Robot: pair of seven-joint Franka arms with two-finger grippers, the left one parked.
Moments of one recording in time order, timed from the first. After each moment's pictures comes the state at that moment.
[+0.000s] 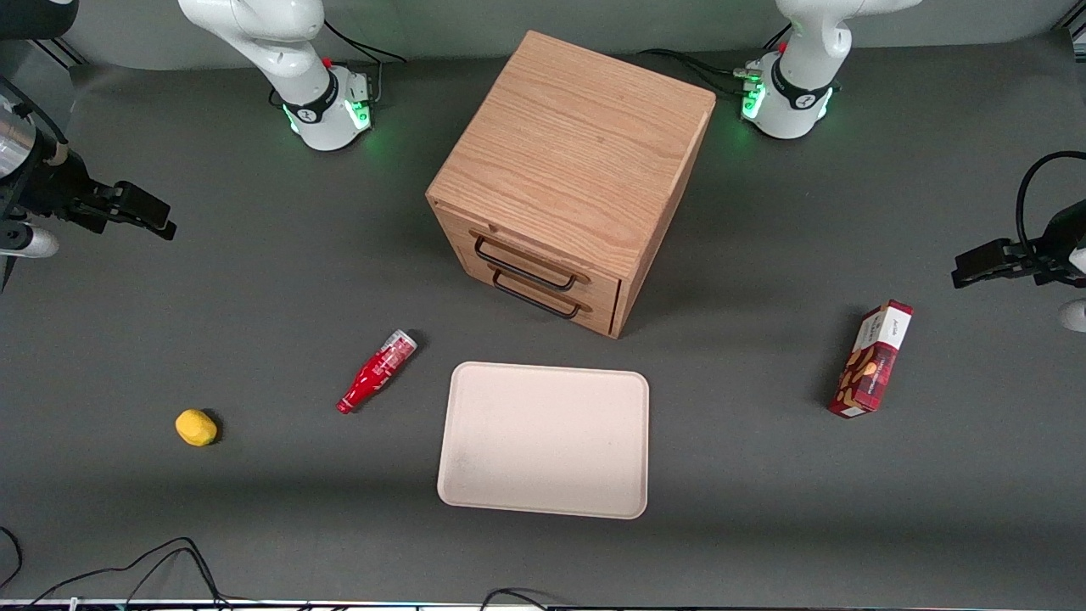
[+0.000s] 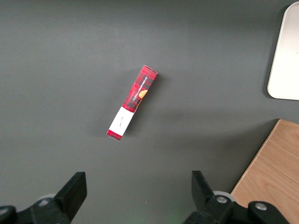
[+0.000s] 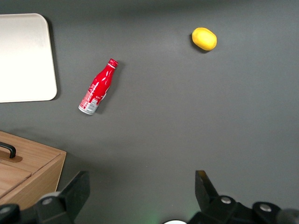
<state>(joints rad) -0.21 -0.06 0.25 -1.62 0.00 1.52 0.18</state>
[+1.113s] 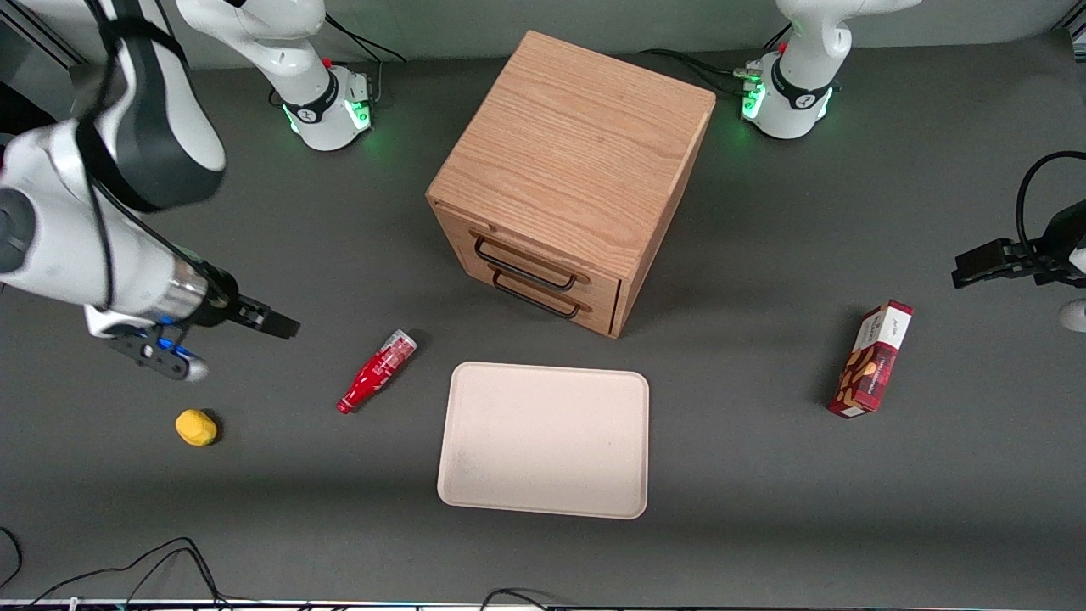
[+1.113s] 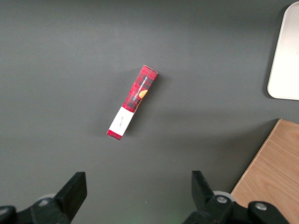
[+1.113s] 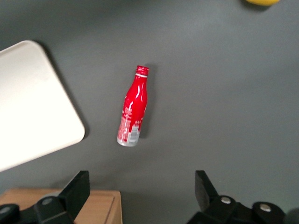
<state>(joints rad) -0.08 0.28 0.29 -1.63 0.02 1.79 0.69</state>
